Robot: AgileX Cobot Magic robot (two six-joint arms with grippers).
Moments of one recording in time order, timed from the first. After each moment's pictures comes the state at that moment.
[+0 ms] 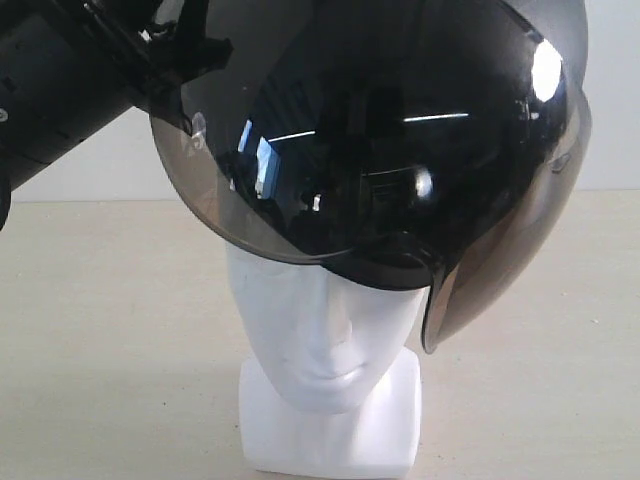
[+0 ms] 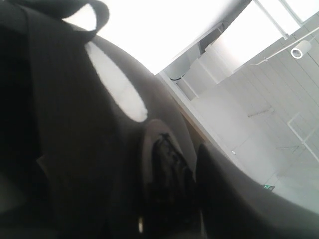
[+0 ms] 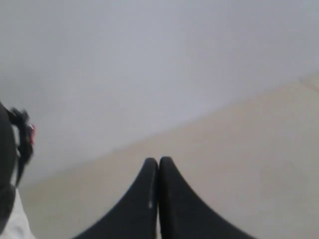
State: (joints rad) left arm -0.26 1.44 -0.78 0.72 -1.30 -1.67; right arm 0.00 0.25 -0.52 -0.02 0.49 0.45
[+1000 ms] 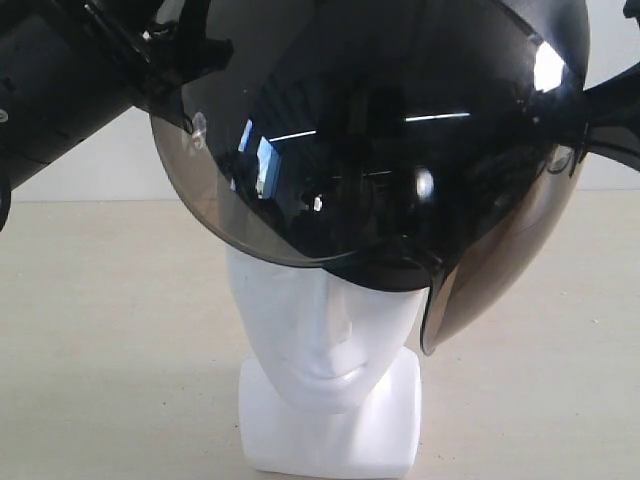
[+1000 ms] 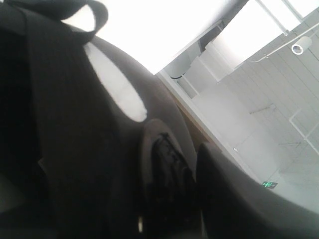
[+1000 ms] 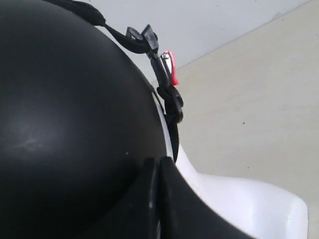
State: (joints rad) left arm -0.26 1.44 -0.78 0.72 -1.30 -1.65; right arm 0.00 1.02 -0.81 1.25 0.73 -0.50
